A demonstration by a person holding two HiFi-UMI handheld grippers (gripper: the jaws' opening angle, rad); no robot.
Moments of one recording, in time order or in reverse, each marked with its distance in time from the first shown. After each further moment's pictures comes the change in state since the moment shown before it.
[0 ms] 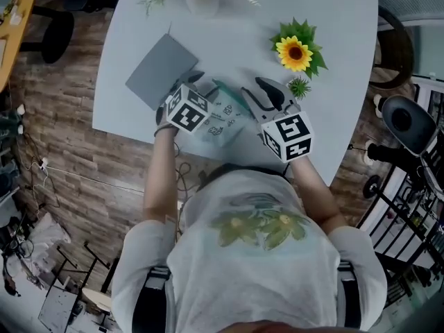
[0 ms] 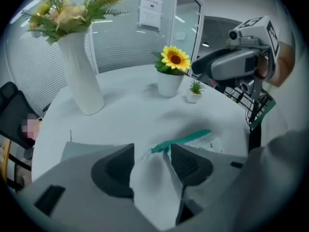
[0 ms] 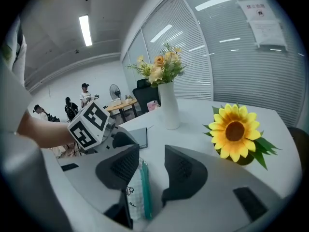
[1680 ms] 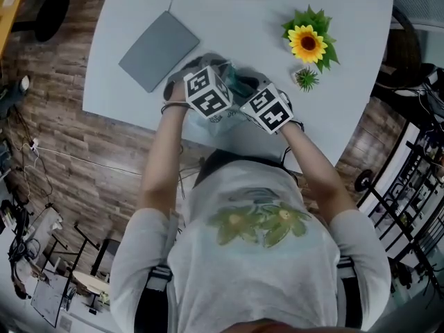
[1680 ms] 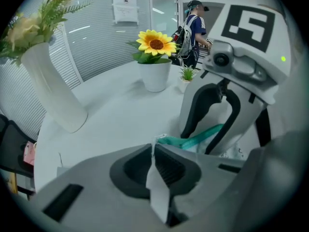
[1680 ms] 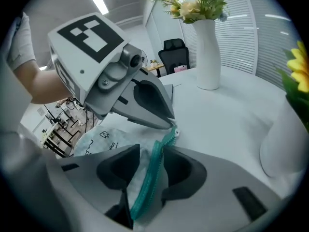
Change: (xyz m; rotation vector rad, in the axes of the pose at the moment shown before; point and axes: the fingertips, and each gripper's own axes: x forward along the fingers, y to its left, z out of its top) left arm 0.040 -0.018 0.014 0.217 0.038 0.008; right arm 0.071 0.039 -0.115 -0.206 0.398 0.292
